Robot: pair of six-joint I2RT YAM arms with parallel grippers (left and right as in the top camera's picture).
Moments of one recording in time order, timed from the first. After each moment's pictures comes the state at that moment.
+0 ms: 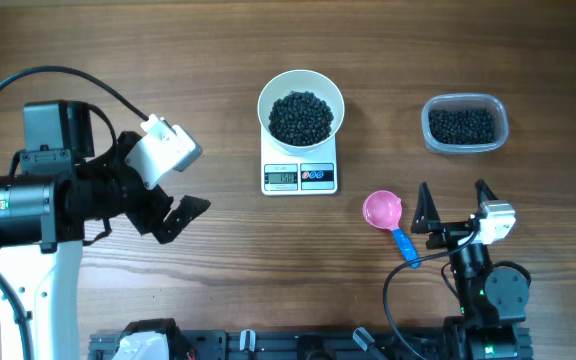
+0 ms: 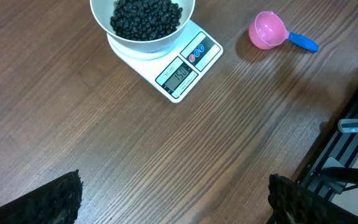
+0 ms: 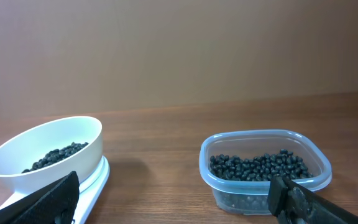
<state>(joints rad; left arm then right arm) 0.06 1.18 1.43 -1.43 0.52 0.82 0.06 0.01 0.01 0.00 -0.04 0.13</state>
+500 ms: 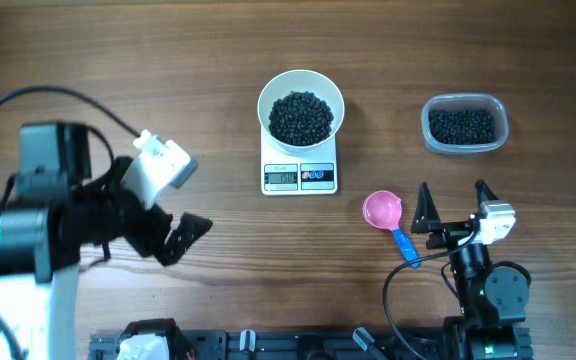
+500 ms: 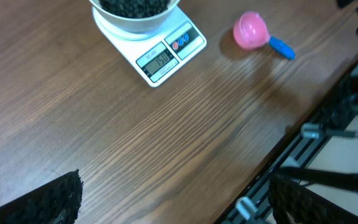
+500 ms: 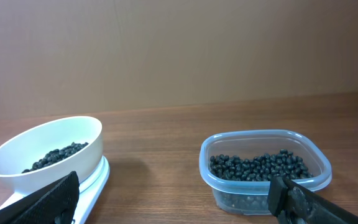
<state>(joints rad) 0.06 1.09 1.43 -1.54 0.52 0.68 0.06 0.01 0.01 0.00 -0.04 0.13</state>
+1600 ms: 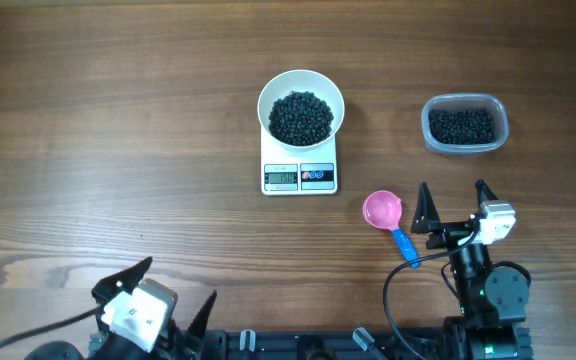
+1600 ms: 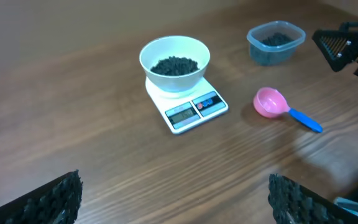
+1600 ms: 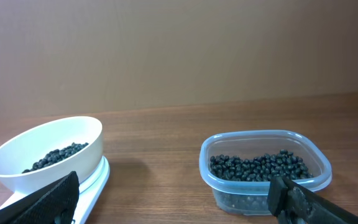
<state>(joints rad) 0.06 0.21 1.01 -1.28 0.48 0.29 0.06 0.01 0.01 0.00 -0.04 0.13</state>
